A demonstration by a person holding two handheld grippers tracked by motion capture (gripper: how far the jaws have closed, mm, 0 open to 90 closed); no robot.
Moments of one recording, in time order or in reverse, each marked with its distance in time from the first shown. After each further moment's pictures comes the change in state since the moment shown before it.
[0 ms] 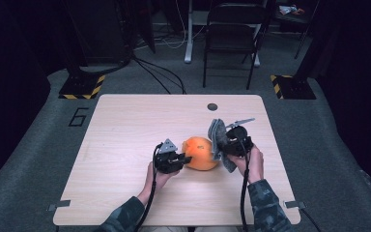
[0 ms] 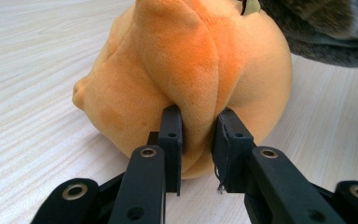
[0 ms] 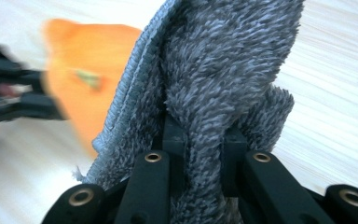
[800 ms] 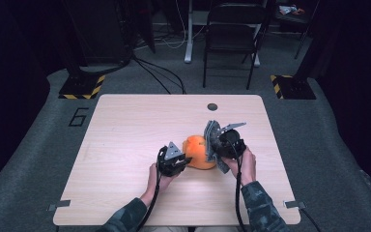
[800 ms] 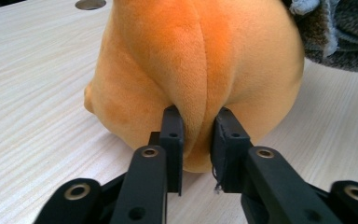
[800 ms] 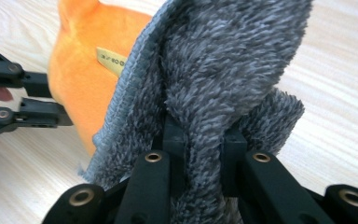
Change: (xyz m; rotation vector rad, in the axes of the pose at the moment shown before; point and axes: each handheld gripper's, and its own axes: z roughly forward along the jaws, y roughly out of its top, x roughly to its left) left arm -0.011 -0.004 0.005 -0.005 0.098 0.092; right arm 0.010 -0.003 0.018 -0.036 -0.031 -0.015
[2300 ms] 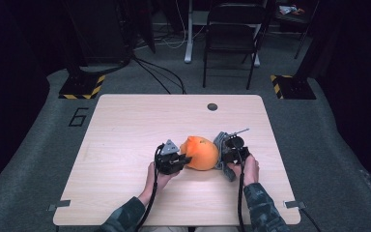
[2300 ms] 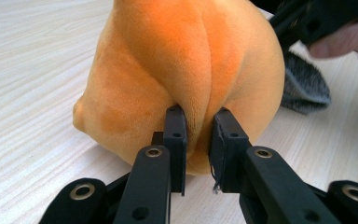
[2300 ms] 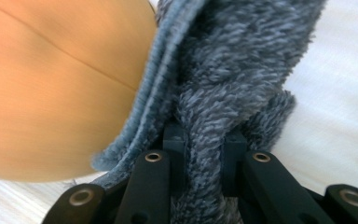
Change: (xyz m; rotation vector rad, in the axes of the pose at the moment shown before) left arm 0.006 0.005 -0.005 0.019 -0.065 -0.050; right arm -0.041 -0.038 0.051 0.187 0.000 0.146
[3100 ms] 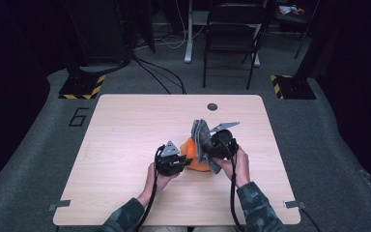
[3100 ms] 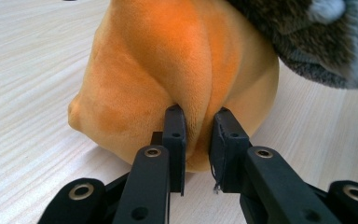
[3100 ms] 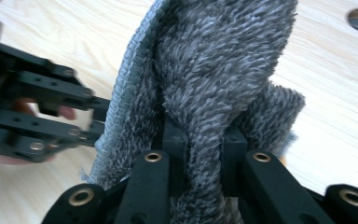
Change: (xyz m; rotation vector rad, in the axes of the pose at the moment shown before) left arm -0.003 -0.002 -0.002 0.010 -0.010 0.032; right arm 0.071 0.027 -0.064 -0.221 0.084 -0.216
